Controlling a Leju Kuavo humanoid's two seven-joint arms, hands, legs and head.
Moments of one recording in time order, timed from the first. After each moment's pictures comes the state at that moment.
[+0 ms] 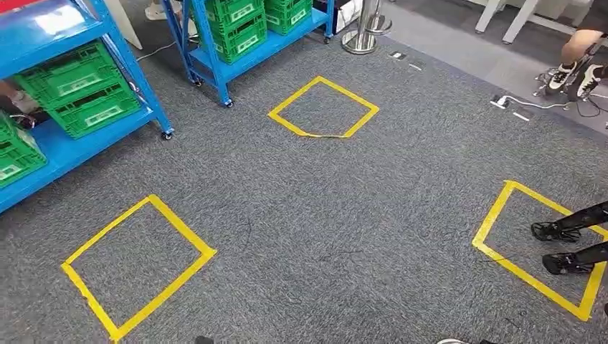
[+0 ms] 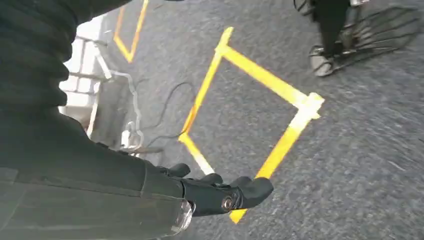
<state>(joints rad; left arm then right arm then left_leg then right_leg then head) -0.12 -0.02 -1.05 -0.21 0.93 0.25 -0.37 -0.09 -0.03 0.00 -0.19 -0.05 -0.19 0.22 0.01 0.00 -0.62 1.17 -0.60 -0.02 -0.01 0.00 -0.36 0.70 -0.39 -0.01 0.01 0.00</state>
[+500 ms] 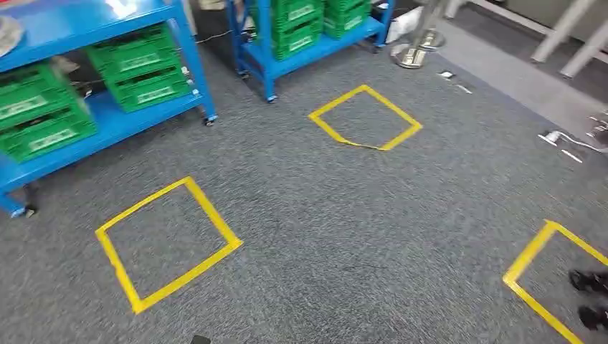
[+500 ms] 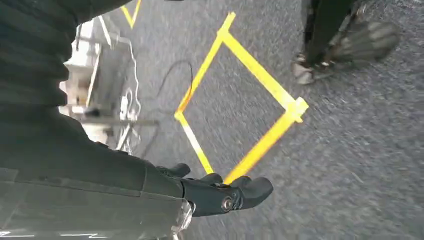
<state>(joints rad) -0.12 -0.02 -1.05 -0.21 0.93 0.25 -0.38 -0.08 -0.02 0.01 -0.19 -0.05 -0.19 0.22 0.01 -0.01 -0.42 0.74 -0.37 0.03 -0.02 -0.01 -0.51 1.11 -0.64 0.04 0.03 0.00</state>
